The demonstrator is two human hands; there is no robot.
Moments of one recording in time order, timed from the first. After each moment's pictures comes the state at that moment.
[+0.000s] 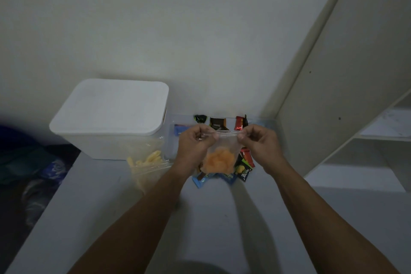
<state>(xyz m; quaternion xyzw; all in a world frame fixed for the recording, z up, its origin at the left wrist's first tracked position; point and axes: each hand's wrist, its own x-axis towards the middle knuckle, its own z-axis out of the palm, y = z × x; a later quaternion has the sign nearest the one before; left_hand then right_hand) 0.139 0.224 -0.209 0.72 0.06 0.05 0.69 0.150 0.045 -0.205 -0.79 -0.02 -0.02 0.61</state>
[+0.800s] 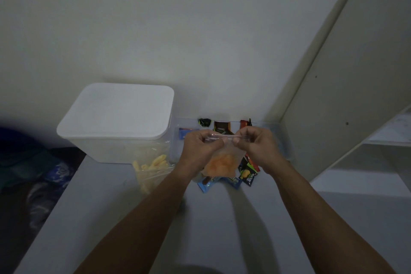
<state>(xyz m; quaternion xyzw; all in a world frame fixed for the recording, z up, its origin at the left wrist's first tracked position) 0.140 0.234 -0.199 0.74 0.03 0.02 0.67 0.152 0.070 -0.183 -0.82 -0.05 0.01 0.57</state>
